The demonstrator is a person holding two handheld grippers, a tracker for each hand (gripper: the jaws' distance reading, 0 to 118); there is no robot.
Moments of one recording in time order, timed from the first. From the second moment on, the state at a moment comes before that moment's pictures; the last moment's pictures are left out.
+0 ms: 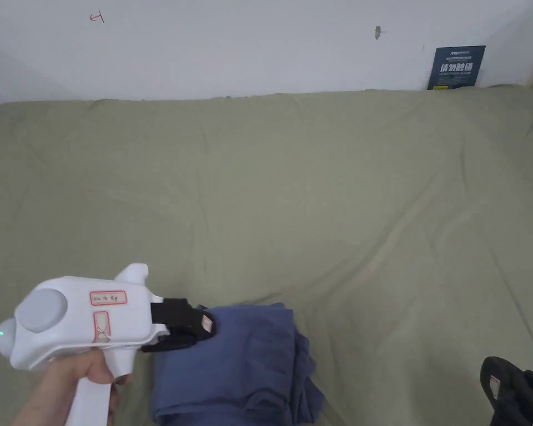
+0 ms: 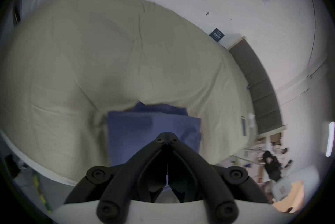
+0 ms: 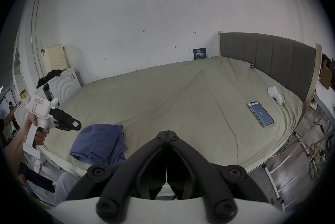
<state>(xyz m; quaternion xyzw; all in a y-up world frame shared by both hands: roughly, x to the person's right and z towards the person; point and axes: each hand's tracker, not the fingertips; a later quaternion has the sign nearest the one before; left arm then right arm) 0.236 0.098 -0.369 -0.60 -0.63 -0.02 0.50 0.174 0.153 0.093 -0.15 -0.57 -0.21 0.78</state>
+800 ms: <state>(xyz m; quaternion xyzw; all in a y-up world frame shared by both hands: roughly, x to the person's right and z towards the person) 0.177 0.144 -0.392 -0.50 -0.64 -0.05 0.59 0.218 0.139 -0.003 -0.20 -0.41 -0.26 0.85</state>
